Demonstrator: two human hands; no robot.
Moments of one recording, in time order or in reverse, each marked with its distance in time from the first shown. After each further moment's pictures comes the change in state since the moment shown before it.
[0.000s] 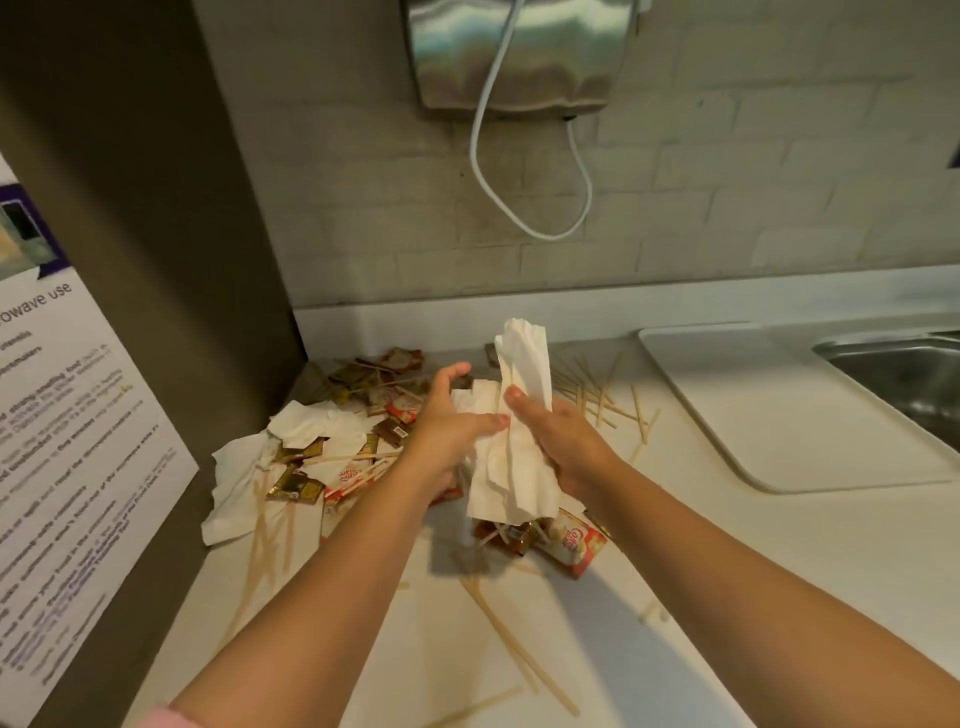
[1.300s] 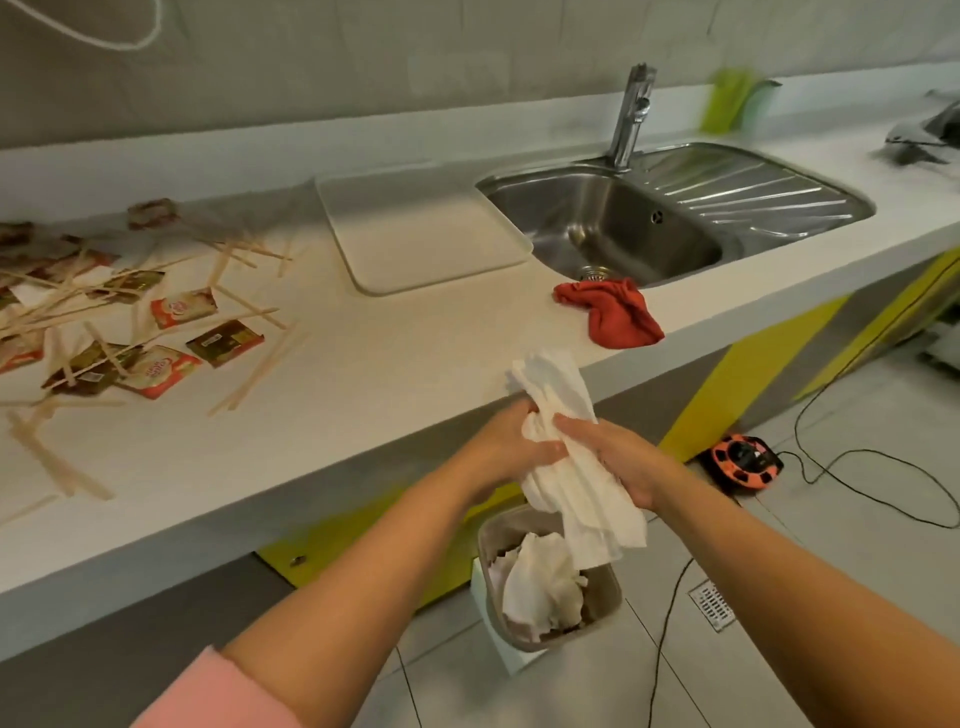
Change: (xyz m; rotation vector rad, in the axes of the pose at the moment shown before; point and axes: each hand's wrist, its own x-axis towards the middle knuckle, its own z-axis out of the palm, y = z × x) left_hand -0.213 -0.136 0.382 0.271 -0.791 -0.158; right_hand -0.342 0.061 -0.353 0.051 0.365 0.435
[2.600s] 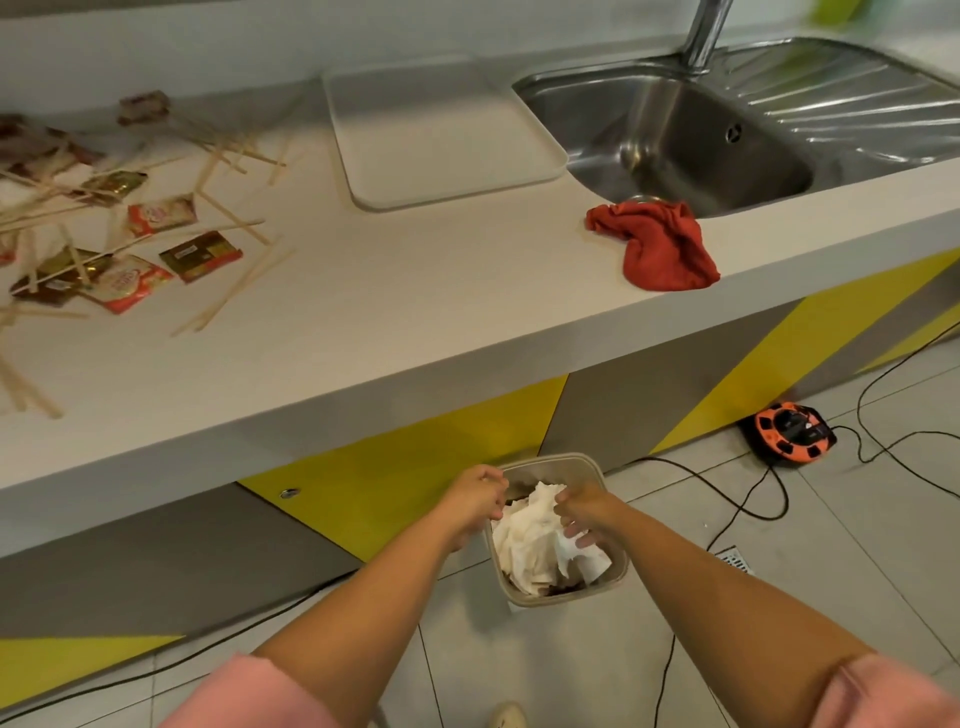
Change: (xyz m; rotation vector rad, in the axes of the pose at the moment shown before) left_hand 0.018 -0.137 0.035 -0.112 0.259 -0.581; right_hand 0.089 0.151 -0.040 -0.575 0.065 0.461
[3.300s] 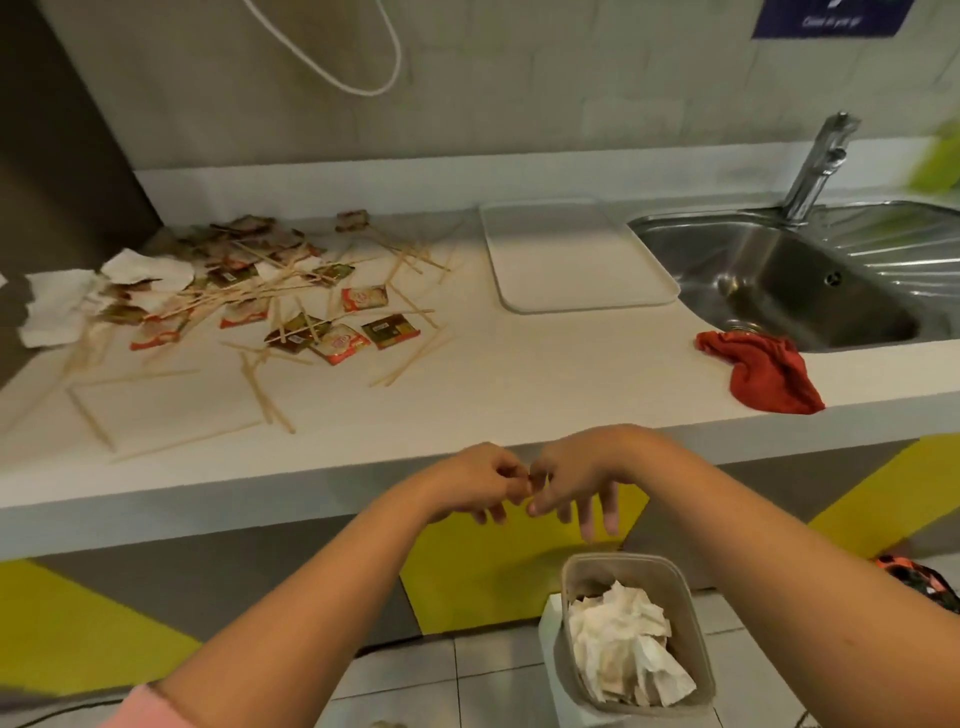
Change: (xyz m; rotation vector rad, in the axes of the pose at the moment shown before) left_hand -0.127 0.063 -0.137 0.497 -0.012 0.407; right_hand -0.186 -0.207 0.042 -1.023 -0.309 -0.388
